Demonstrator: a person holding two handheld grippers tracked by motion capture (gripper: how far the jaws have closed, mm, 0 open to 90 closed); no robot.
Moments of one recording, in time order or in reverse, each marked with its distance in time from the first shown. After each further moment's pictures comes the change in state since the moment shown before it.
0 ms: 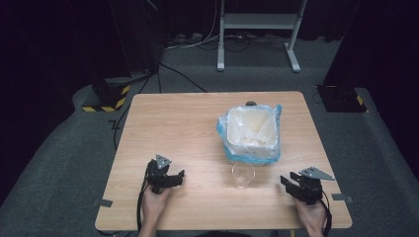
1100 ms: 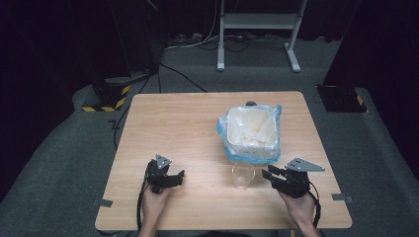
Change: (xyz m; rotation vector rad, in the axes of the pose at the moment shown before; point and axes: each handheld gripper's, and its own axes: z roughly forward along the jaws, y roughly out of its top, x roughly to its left) left arm 0.000 0.000 0.000 0.000 0.000 -0.001; right arm 0.051 0.052 -0.015 -0.075 0.244 -0.093
